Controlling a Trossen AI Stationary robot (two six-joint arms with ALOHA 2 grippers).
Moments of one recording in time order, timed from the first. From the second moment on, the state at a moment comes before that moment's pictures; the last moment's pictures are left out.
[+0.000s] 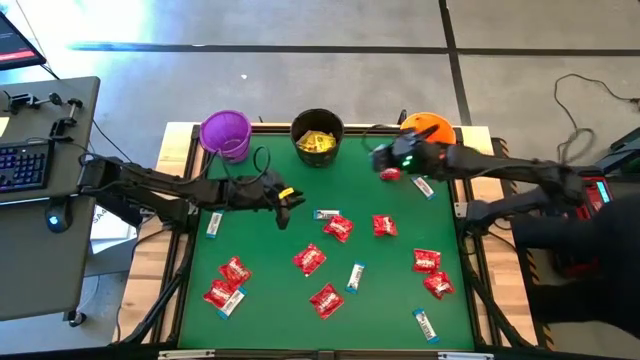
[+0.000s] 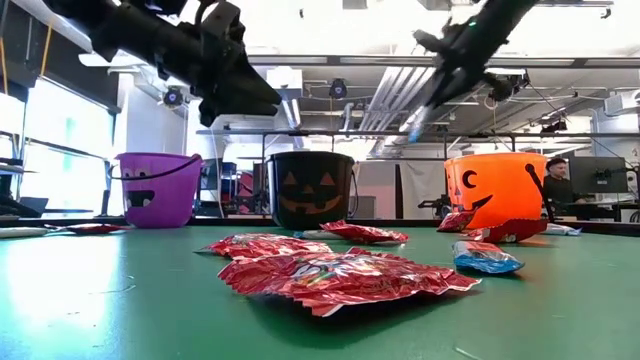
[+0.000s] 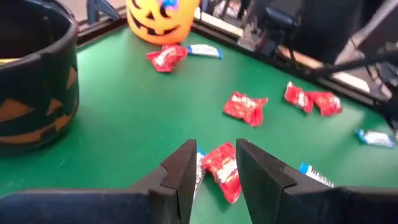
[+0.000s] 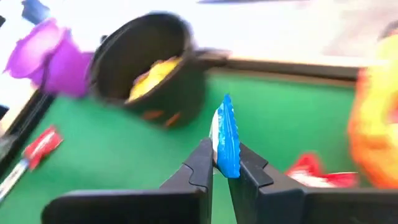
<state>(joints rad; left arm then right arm) 0.01 1.25 0.61 0.24 -0.22 -0.37 -0.28 1.15 0.97 -0.56 0.45 0.86</state>
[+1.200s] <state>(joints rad) 0.10 1.26 0.61 0.23 -0.17 -0.39 -0.85 1.23 0.97 -0.93 0.42 0.65</state>
